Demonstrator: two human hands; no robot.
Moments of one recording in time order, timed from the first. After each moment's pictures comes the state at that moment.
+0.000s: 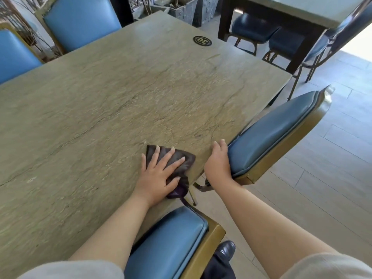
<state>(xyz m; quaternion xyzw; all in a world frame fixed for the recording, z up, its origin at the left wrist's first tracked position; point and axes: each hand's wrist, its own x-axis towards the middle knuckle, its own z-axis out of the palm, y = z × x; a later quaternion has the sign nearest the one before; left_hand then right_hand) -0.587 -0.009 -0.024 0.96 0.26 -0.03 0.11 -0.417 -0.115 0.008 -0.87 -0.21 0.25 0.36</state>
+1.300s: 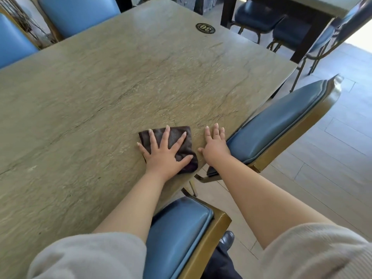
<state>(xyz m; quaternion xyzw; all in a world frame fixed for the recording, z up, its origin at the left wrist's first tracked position) -0.549 -0.008 -0.018 0.90 0.40 -0.09 0.11 -0.401 -0.084 0.009 -0.88 -0.38 0.26 -0.12</state>
